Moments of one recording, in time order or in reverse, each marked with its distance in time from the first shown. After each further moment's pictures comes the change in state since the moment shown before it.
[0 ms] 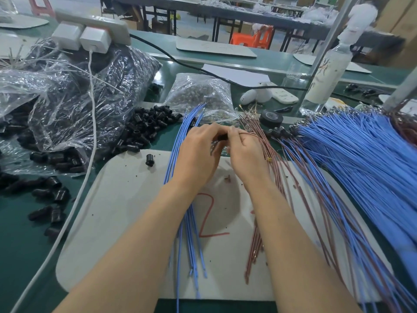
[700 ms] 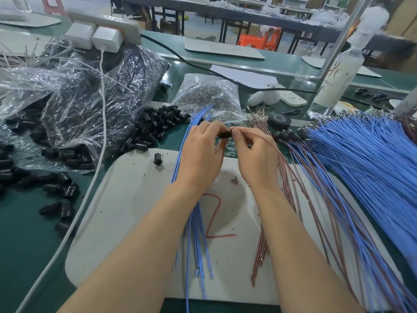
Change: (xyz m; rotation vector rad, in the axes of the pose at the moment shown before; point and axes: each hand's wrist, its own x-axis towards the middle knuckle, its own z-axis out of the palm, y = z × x) left_hand -0.001 -0.007 0.002 0.071 0.100 -0.040; right_hand -0.002 0.003 0.001 -0.180 0.176 -0.225
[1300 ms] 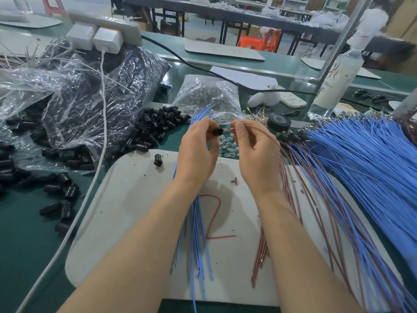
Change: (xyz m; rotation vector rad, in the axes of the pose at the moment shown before) left_hand 0.004 -0.007 -0.001 -0.212 0.032 -0.127; right_hand -0.002 -0.004 0.001 0.127 0.080 -0.080
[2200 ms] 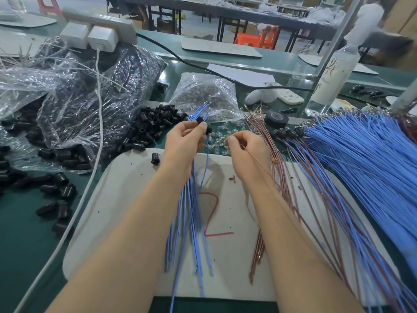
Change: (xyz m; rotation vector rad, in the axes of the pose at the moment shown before) left_hand 0.013 -0.001 -0.012 -0.681 0.052 -0.635; right_hand 0.001 0.014 0.001 -0.133 -0.199 0.268
